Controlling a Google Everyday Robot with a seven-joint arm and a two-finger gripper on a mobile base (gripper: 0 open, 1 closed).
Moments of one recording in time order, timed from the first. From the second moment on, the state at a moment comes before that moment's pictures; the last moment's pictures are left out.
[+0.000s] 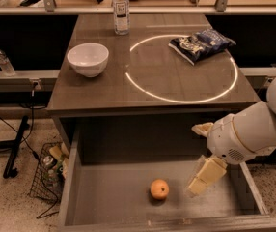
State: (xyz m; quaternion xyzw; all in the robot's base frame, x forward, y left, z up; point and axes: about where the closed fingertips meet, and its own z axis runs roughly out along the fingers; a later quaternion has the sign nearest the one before) arm 0.399 -0.134 0.777 -0.55 0.78 0.20 0.22
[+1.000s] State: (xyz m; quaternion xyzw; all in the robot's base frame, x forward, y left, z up) arm 0.422 -0.098 0.683 -0.48 0.79 0.24 0.29
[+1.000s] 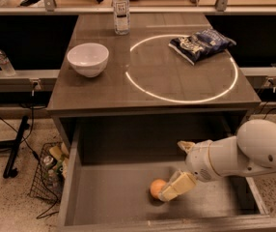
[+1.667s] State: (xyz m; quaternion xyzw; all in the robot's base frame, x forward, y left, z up) arm 0.417 -0.093 0.627 -0.47 0.79 0.23 0.31
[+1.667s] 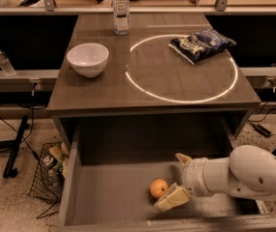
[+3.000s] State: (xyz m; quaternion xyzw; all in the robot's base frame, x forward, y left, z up) arm 0.410 -0.062 0.621 -0.48 0.76 0.23 0.37
